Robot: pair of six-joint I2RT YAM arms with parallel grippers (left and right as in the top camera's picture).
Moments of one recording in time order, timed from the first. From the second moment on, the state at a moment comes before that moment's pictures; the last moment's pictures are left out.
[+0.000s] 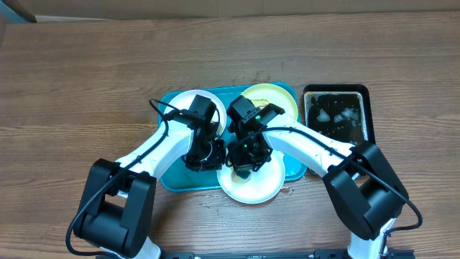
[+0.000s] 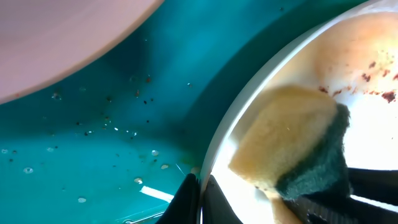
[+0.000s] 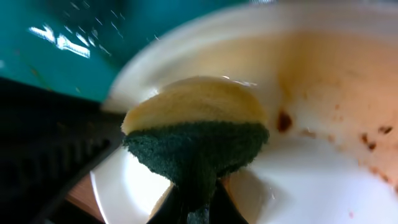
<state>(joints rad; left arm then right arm) -0.37 1.76 1.03 -0.82 0.34 -0.38 0.70 1.96 1.34 -0.87 -0.39 0.43</state>
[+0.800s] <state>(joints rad) -0.37 1.76 1.03 -0.82 0.33 -0.39 0.70 1.96 1.34 -0.85 -0.28 0.59</state>
